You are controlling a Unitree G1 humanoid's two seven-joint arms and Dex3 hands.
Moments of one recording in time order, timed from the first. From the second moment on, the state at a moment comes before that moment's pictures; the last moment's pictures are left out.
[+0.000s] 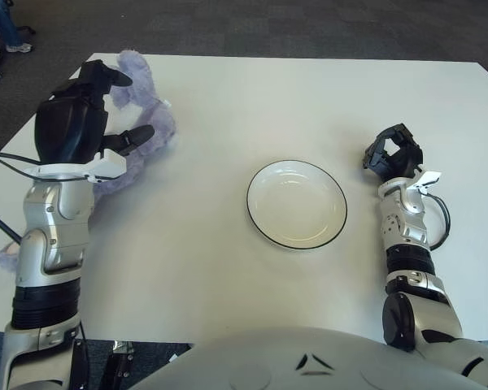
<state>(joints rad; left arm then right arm) -0.06 0.53 0.23 -0.31 0.81 -0.02 0.06 -0.35 -0.11 -0.32 0.53 0.25 -0.23 0.00</state>
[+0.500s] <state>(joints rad) -0.03 0.53 0.21 -0.36 0.98 0.15 0.00 -0.36 -0.12 -0.32 0.54 0.25 -0.23 0.01</state>
